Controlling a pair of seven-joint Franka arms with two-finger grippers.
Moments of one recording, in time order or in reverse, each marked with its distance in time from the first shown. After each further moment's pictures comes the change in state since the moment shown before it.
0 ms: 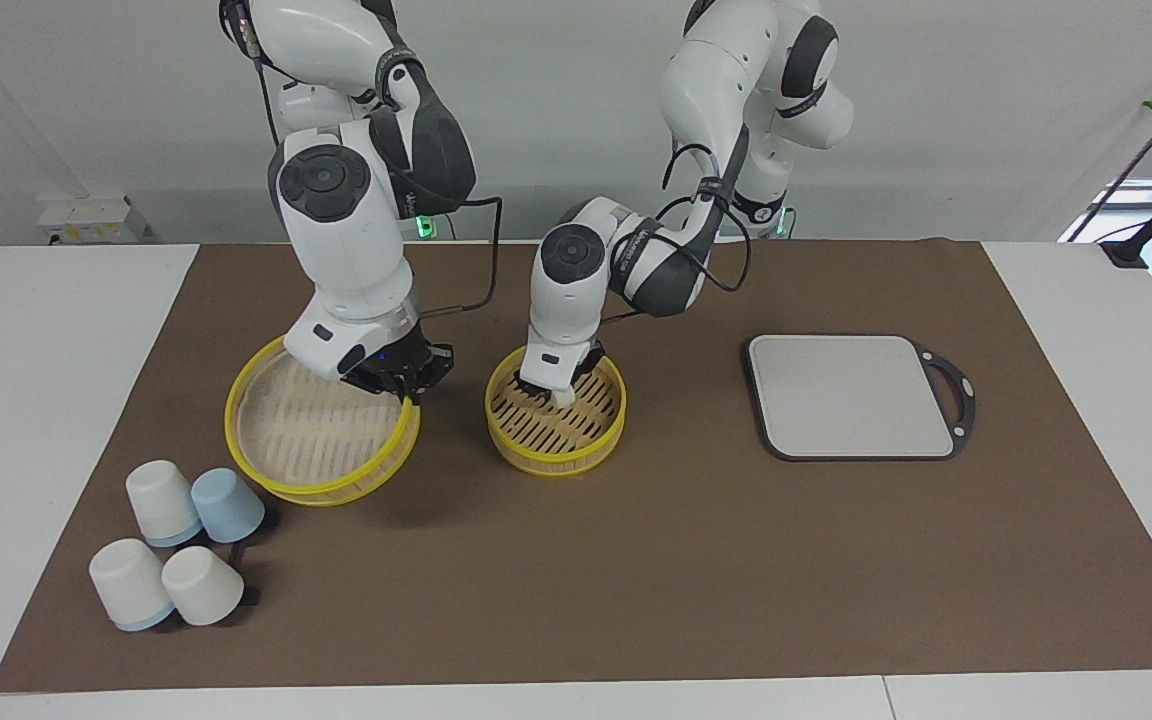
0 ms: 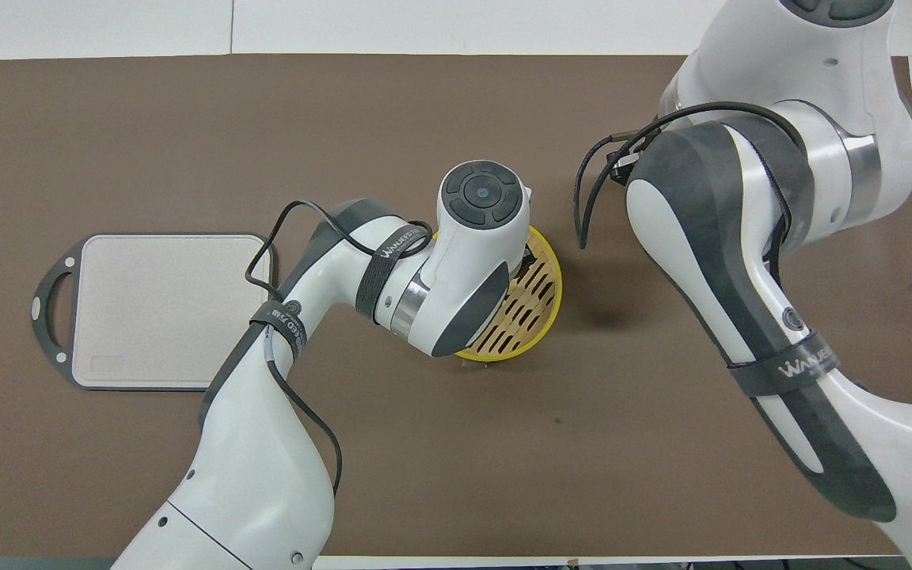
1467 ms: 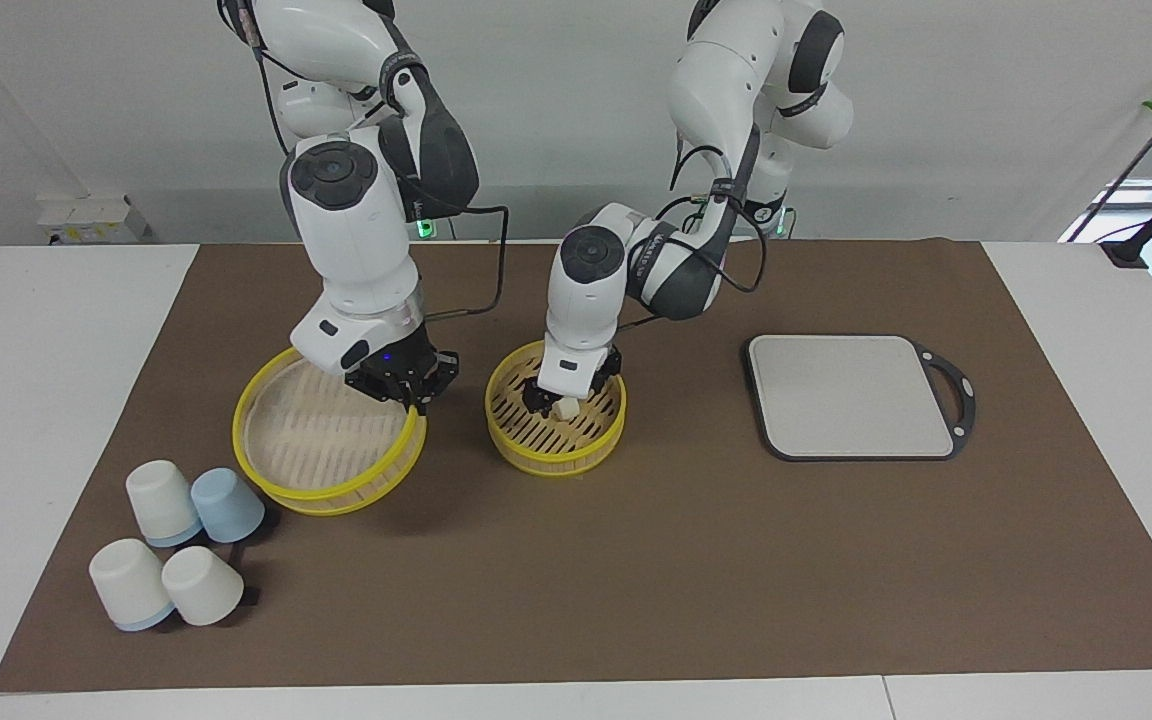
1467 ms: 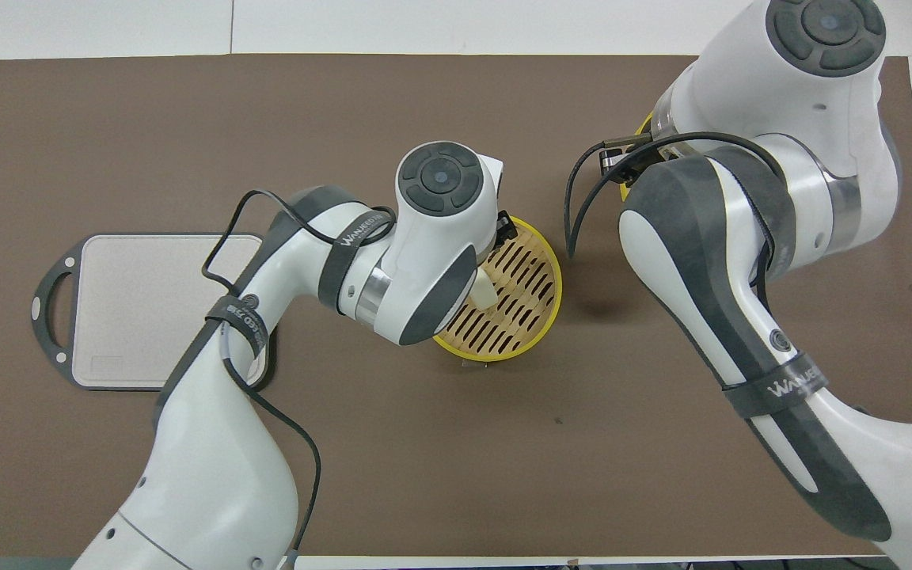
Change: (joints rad) left arm 0.122 -0.171 0.038 -0.008 0.011 -0.094 -0.002; right arm 0.017 -0.056 0.004 -0.135 -0.008 0.183 0.076
